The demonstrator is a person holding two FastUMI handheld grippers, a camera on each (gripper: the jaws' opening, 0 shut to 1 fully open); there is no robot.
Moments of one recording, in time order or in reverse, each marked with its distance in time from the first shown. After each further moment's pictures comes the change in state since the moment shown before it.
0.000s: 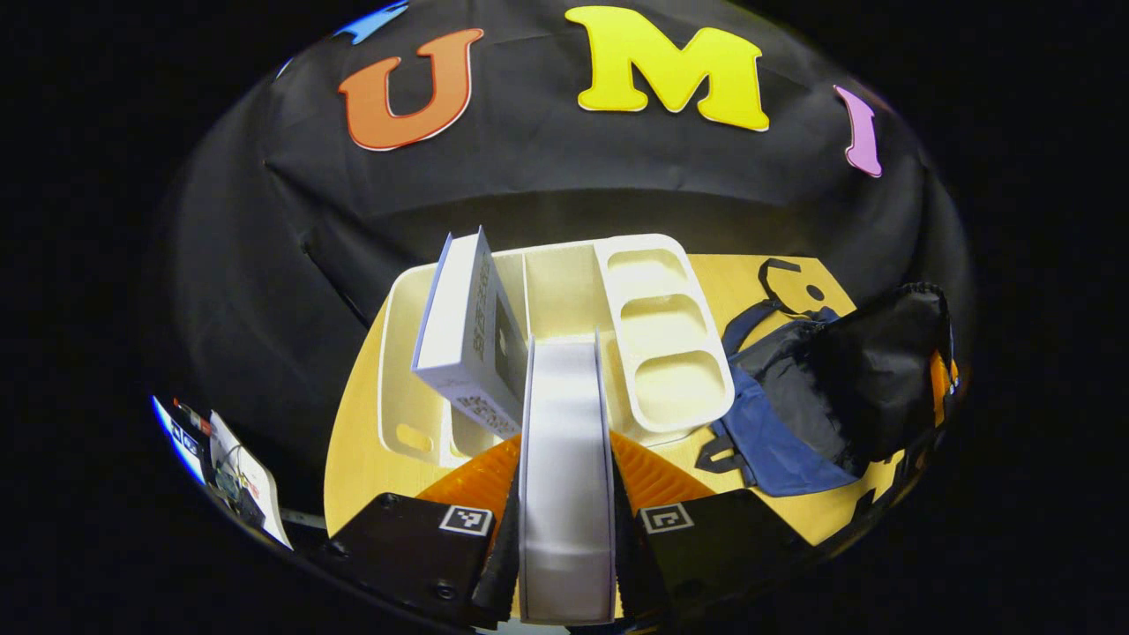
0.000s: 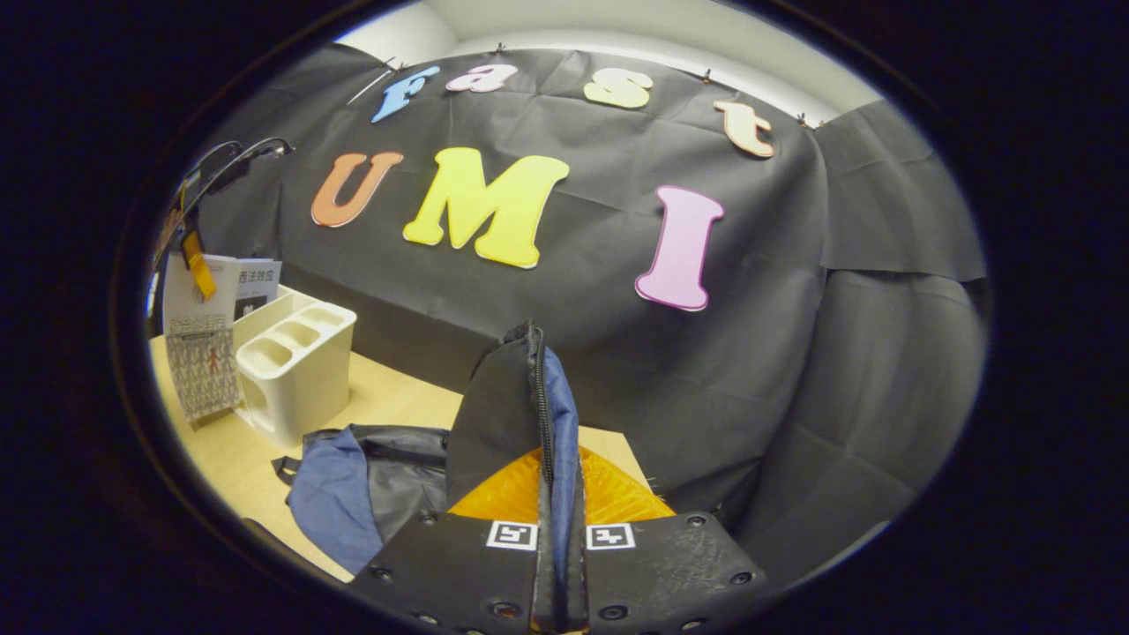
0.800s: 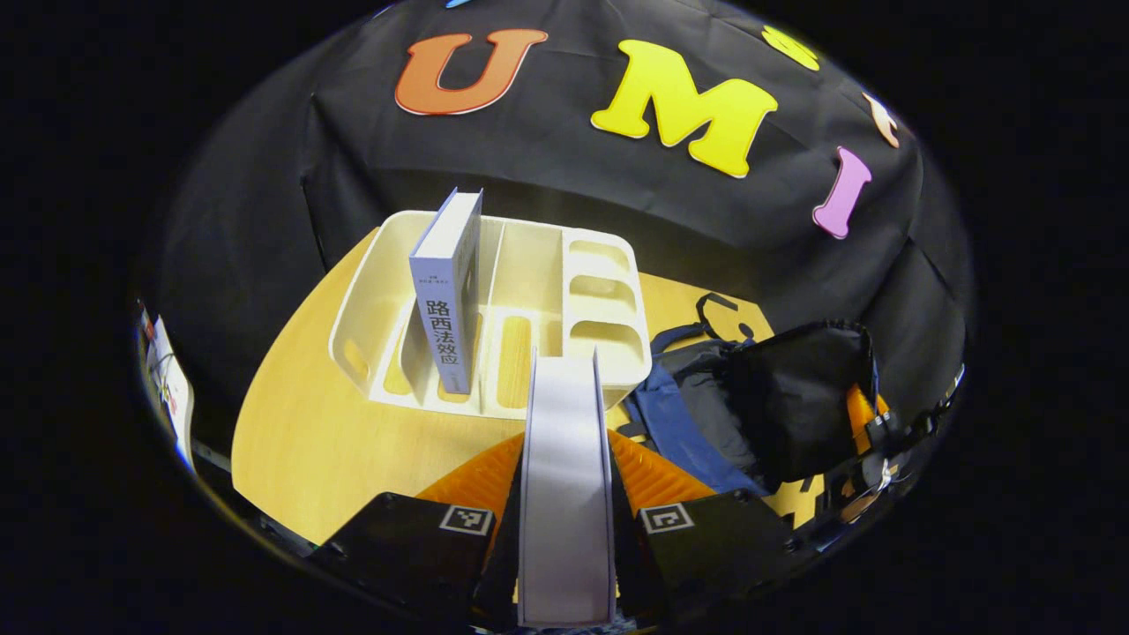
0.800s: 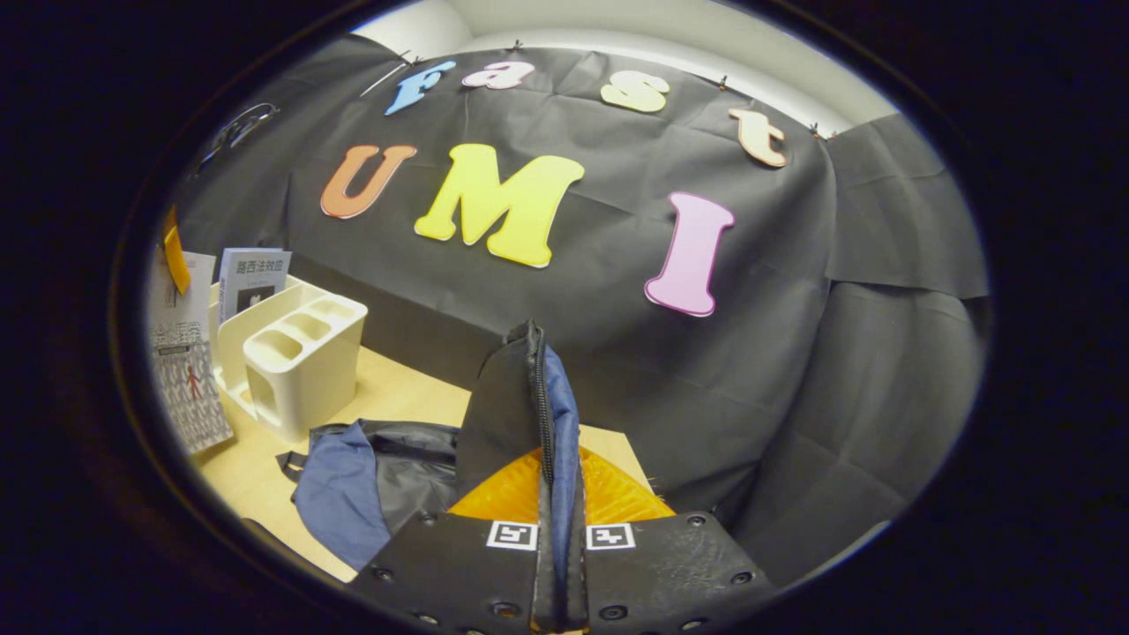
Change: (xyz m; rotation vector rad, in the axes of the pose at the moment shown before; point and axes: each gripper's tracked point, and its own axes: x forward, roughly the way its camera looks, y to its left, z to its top) left arm -0.047 -0.058 -0.039 -0.255 -0.066 -0.203; right arm -0.007 0.014 0.005 -0.050 0.005 -0.002
